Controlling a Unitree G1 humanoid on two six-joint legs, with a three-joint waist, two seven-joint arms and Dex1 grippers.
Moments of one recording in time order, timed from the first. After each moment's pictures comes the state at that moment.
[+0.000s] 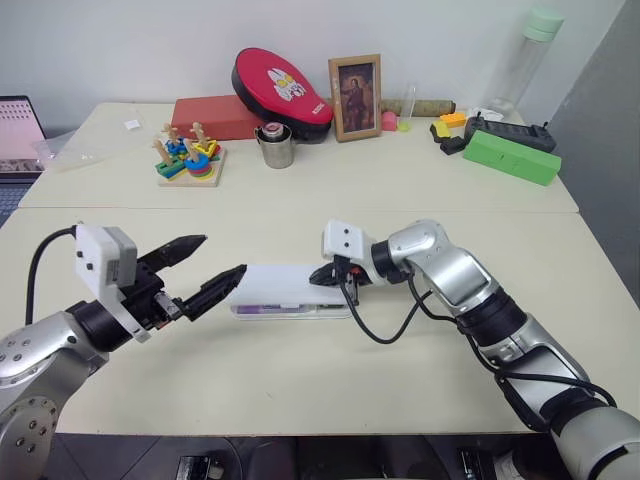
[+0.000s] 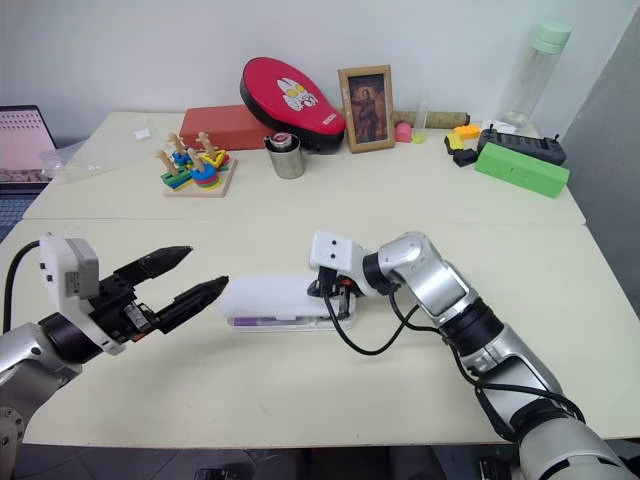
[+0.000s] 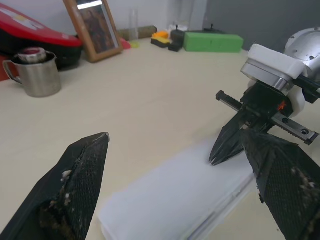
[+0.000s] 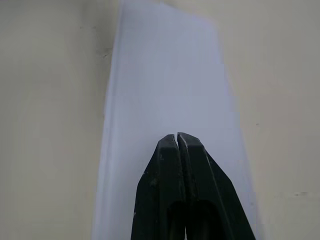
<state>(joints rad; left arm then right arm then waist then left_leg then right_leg) 0.17 0.78 0.51 -0.62 -0.87 0.63 -0.67 -0.83 -0.33 0.54 0.13 0.02 0.51 1.08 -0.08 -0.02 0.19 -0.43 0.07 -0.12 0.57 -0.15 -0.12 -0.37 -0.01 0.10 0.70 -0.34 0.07</state>
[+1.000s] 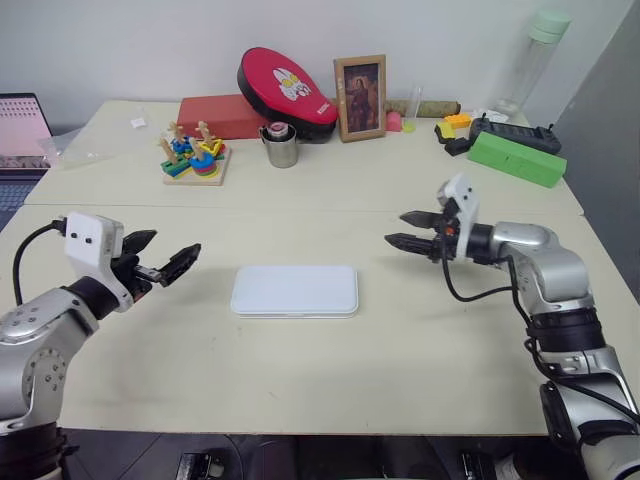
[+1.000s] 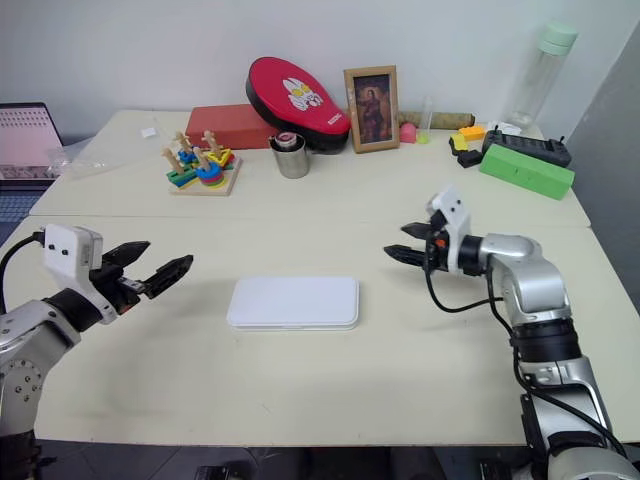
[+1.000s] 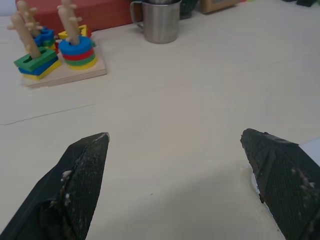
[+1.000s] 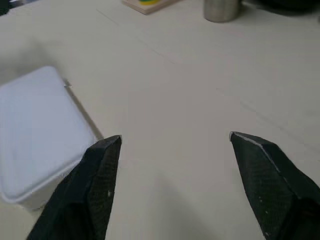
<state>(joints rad) -0.08 0.80 0.45 -0.14 -0.57 0.54 -0.61 -0.62 -0.50 -0.01 0.11 0.29 0.63 0.94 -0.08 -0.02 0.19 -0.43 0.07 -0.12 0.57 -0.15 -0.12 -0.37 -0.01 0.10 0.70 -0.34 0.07</state>
